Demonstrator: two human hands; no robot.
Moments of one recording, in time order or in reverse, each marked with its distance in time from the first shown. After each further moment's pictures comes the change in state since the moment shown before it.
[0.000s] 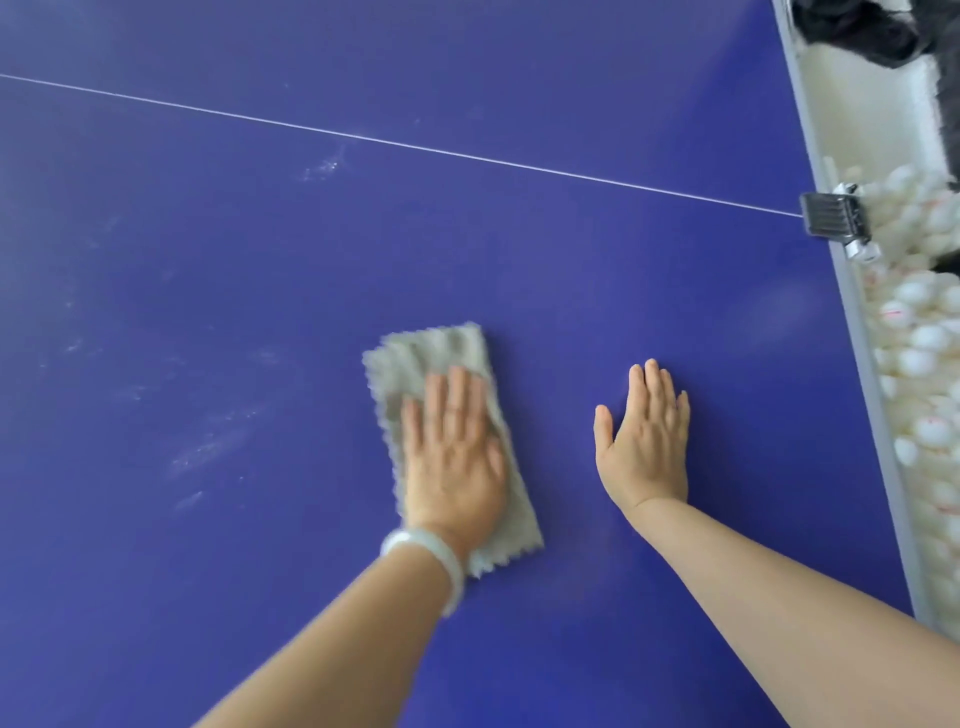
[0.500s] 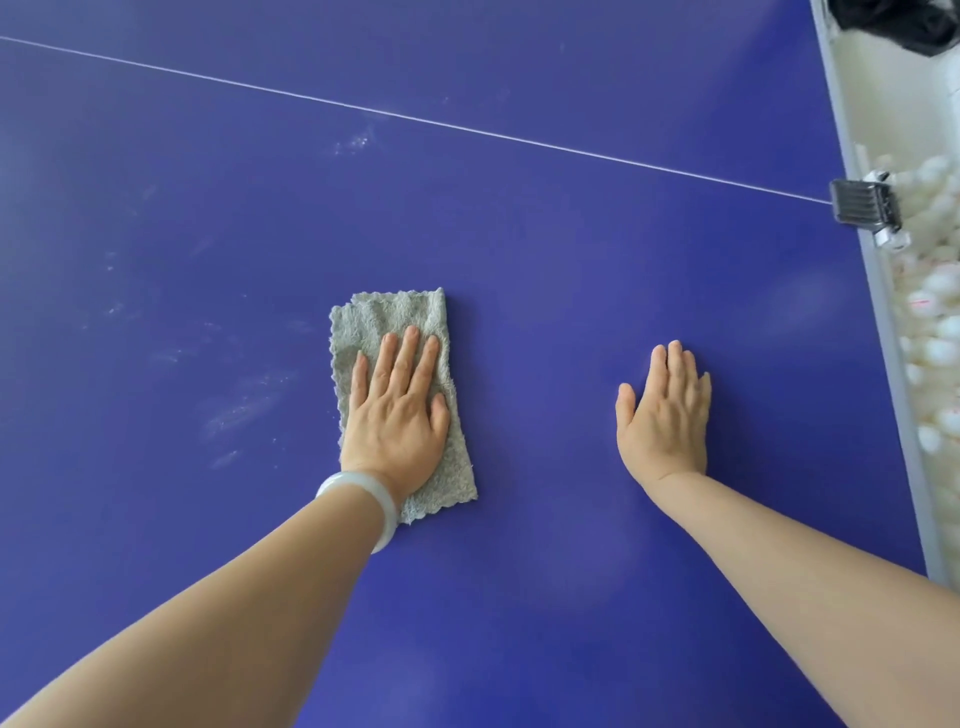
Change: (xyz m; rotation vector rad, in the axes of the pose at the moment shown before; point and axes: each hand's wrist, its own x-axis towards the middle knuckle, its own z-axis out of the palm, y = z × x) left_hand 0.007 -0.082 -0.021 0.041 -0.048 -0.023; right_hand 0.001 -0.002 -0.002 -0.098 -0.049 0.004
